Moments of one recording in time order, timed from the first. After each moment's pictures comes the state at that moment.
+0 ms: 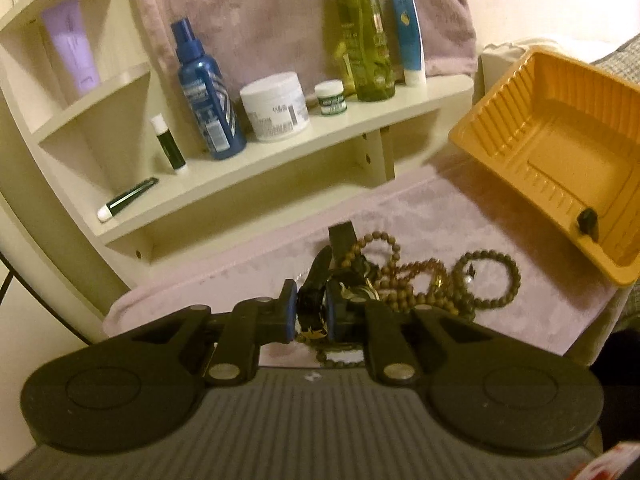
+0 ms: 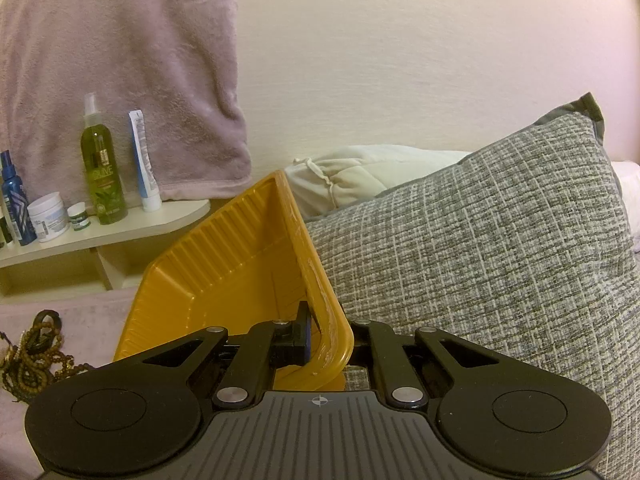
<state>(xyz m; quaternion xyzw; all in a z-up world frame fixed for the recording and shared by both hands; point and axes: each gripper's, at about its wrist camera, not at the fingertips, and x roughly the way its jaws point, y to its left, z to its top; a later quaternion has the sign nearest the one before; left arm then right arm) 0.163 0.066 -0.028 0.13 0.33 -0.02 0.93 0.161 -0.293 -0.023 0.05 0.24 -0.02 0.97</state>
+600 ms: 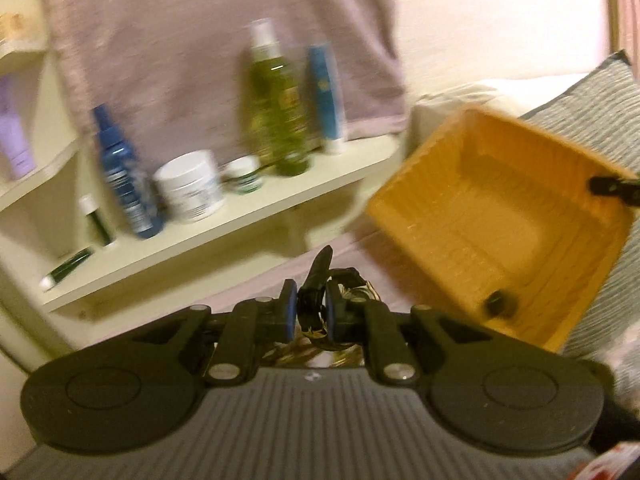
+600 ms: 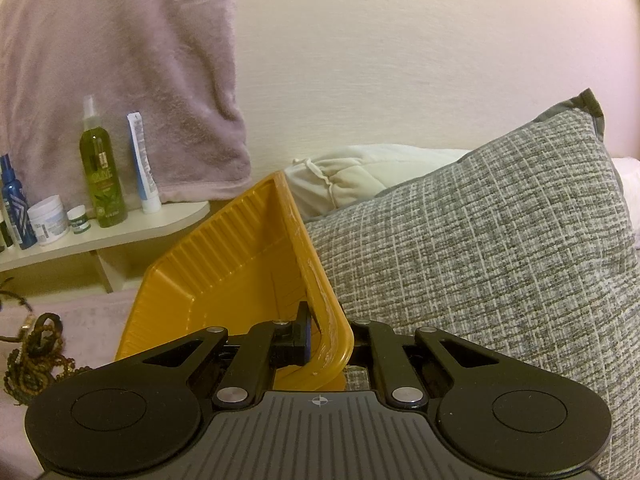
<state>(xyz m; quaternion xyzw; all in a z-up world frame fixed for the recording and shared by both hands) 0.177 0.000 0.011 0.11 0.30 -0.10 0.94 0.161 -0.294 -0.021 0.06 0.24 -0.02 0.97</state>
